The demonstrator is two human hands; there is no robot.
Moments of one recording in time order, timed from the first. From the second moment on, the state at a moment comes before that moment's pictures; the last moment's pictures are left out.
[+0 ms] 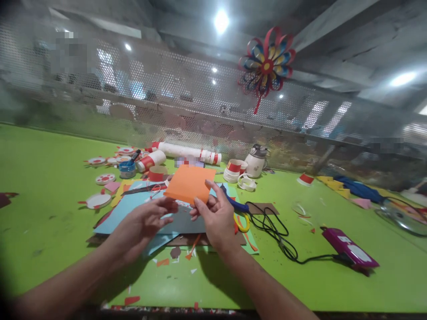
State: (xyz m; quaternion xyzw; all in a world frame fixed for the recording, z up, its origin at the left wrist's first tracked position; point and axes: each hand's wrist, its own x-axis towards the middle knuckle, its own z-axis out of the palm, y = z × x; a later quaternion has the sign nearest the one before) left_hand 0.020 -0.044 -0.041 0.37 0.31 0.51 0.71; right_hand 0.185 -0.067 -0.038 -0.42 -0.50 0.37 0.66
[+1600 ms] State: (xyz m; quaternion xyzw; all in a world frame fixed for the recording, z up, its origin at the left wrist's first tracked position) left_hand 0.028 -0.013 -0.026 0.29 0.32 0.59 0.68; right_hand 0.295 -0.060 -0.035 -0.70 -0.67 -0.03 0.25
